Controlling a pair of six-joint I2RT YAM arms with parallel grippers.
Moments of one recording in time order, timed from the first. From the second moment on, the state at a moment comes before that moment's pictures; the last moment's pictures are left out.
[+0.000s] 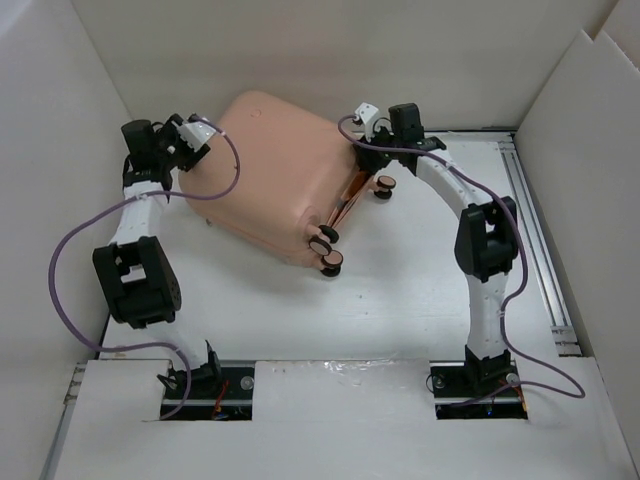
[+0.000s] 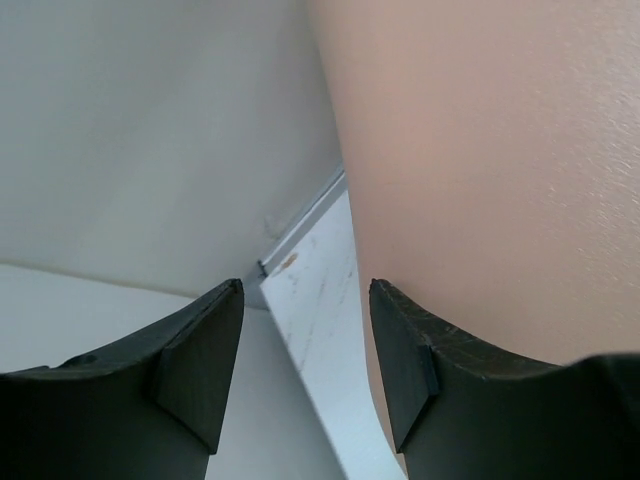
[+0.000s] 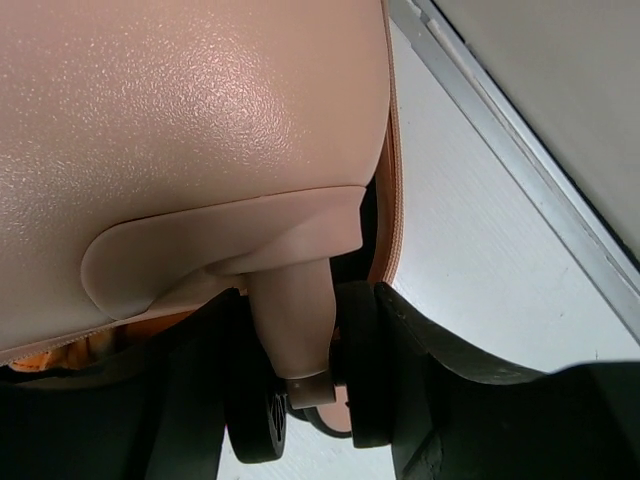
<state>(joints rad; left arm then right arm) 0.21 1.76 1.40 -0.06 0.56 0.88 0.33 2.17 1.95 -0.38 -0.35 -0.46</state>
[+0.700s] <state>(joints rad) -0.04 1.43 1.46 -0.80 0.52 1.15 0.33 1.91 1.72 -0.20 -0.31 -0.18</state>
